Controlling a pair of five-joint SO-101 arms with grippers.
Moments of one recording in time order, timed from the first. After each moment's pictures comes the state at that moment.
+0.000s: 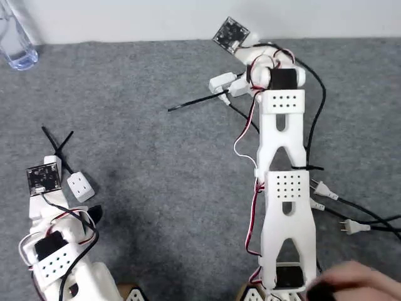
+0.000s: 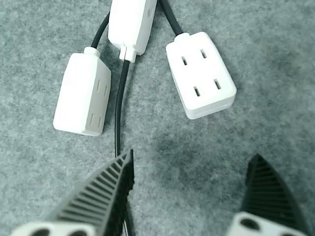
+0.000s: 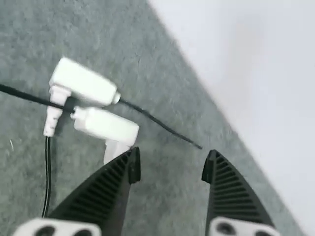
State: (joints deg) left arm -38.5 -62.0 83.9 52.3 -11.4; right arm -4.7 66.7 -92.4 75.4 49.9
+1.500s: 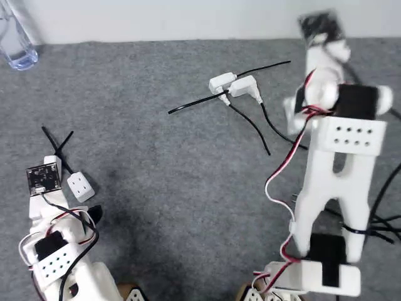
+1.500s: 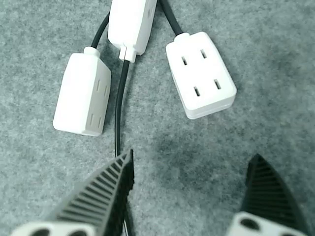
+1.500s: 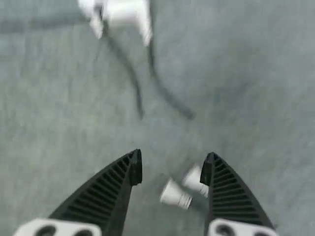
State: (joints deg) left arm -38.5 -62.0 83.9 52.3 -11.4; right arm 3.5 -4.9 -21.4 100.5 15.5
